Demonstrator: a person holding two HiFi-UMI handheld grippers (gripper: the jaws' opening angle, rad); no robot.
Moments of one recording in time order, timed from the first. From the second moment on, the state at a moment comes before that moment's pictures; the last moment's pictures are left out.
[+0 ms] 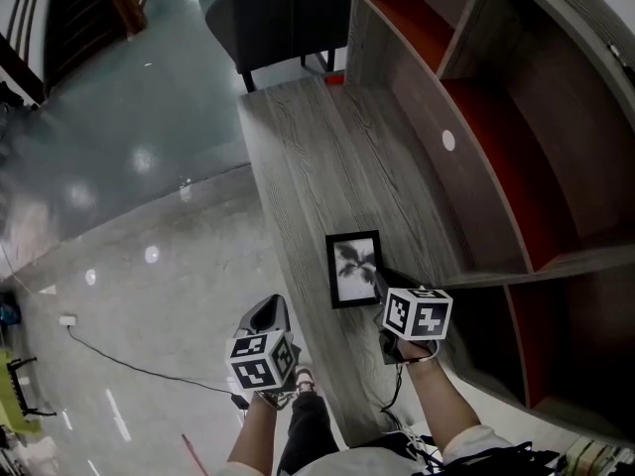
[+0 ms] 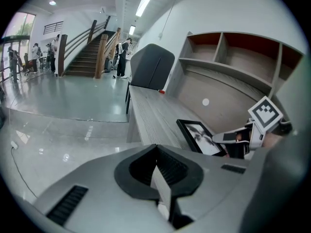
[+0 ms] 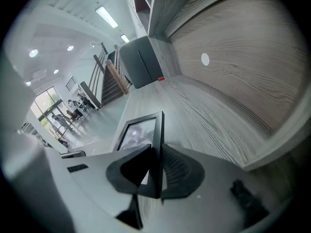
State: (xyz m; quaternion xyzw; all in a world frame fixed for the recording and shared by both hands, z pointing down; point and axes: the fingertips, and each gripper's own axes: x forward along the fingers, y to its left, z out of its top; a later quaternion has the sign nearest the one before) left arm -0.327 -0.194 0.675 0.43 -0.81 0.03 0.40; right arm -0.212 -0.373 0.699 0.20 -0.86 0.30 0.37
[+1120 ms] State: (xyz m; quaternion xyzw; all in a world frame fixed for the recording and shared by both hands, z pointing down) left arm -0.259 -0.206 0.570 0.58 -0.76 0.04 0.30; right arm -0.109 -0.333 0.555 0.33 -0.88 0.29 0.21
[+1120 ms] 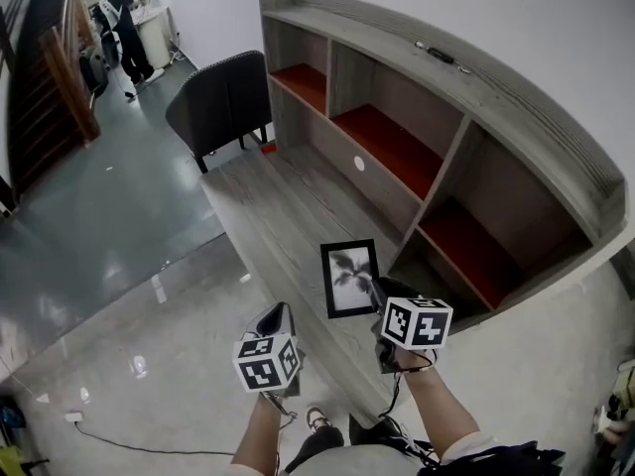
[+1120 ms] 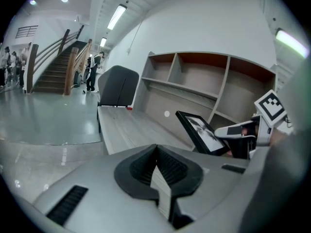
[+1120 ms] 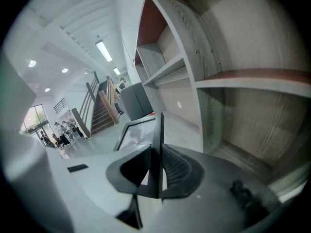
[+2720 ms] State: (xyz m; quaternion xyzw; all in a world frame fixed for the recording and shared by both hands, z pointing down) left arm -0.251 -0.286 0.278 0.71 -0.70 -0.02 0.09; right arm -0.064 -0.348 0.245 0.44 -0.89 0.12 -0.04
